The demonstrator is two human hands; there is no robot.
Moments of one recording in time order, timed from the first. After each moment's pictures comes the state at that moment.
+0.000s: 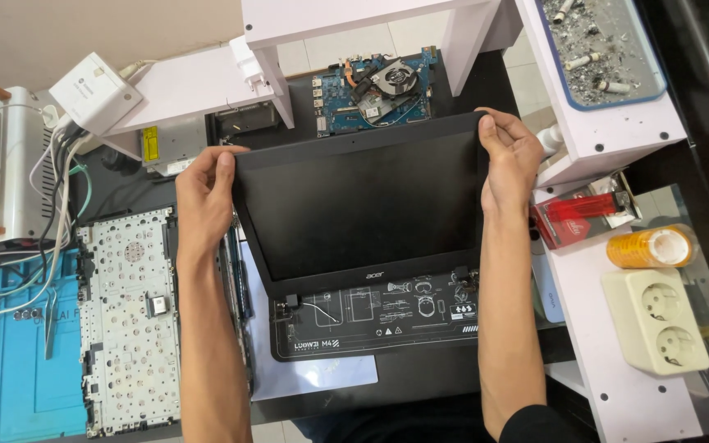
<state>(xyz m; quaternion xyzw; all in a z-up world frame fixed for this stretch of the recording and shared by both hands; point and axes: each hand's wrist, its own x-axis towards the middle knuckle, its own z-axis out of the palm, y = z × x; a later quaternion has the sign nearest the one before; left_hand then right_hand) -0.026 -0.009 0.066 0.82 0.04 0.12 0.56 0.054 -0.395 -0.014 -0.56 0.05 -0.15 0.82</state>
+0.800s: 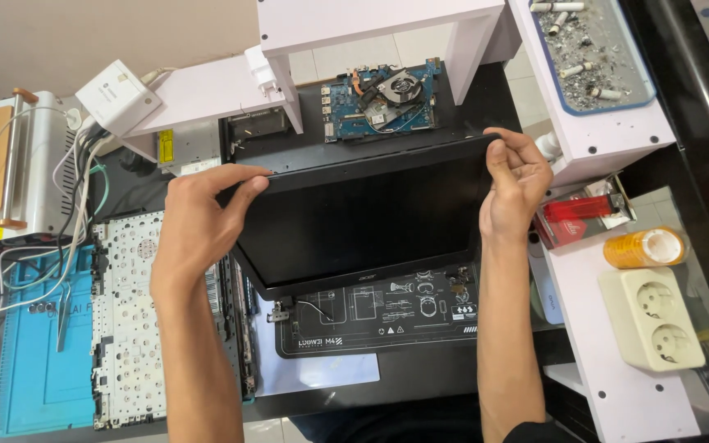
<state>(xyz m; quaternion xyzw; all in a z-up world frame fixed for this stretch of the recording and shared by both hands) -0.070 -0.038 0.160 0.93 -0.06 0.14 0.33 0.006 -0.384 0.012 -0.51 -0.03 -0.21 0.83</state>
